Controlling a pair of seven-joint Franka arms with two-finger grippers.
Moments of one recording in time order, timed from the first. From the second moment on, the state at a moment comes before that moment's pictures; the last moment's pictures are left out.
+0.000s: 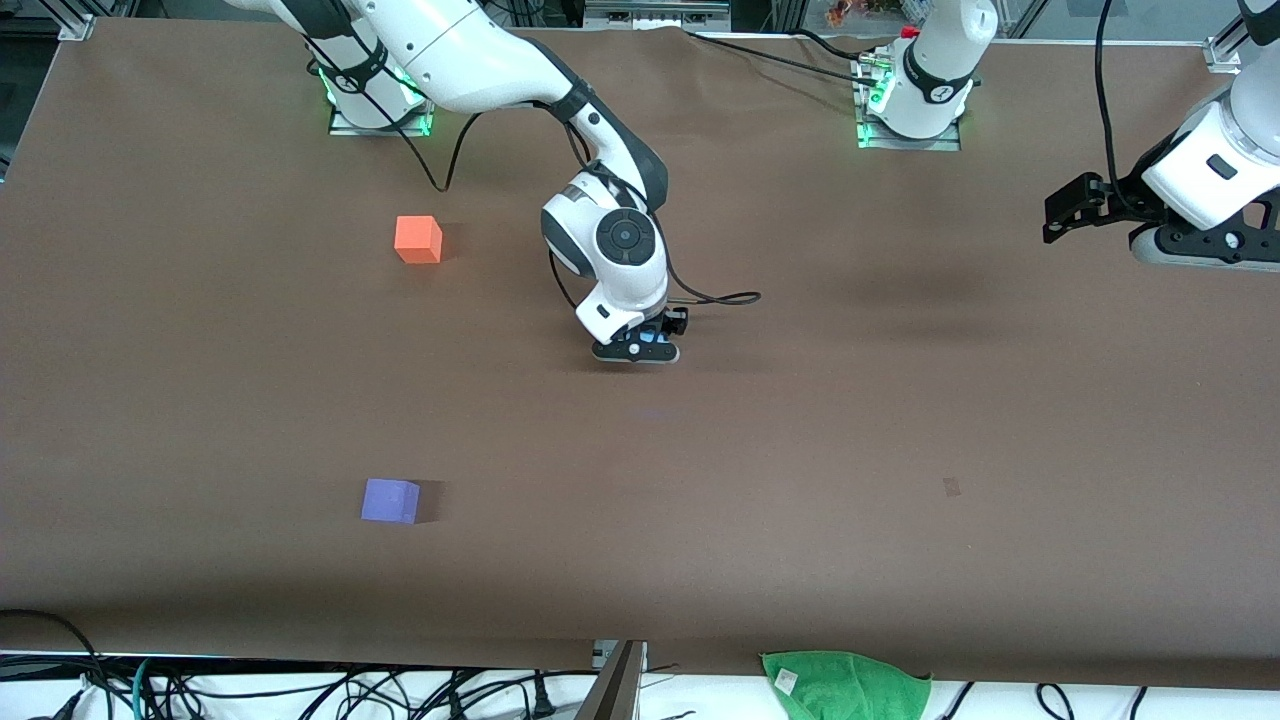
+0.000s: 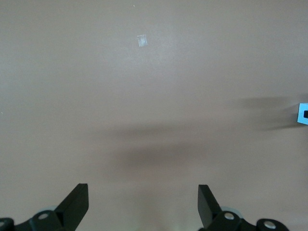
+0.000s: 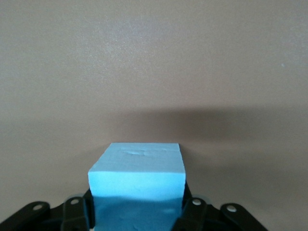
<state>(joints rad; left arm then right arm) -0.03 -0.04 -0.03 -1.69 -0.01 1.57 0.00 0.75 0.83 0.07 -1.45 -0.01 2.31 0.86</state>
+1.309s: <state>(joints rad) -0.03 -0.04 -0.03 -1.69 -0.01 1.57 0.00 0.46 0.44 -0.06 -1.55 0.03 1.85 0.39</state>
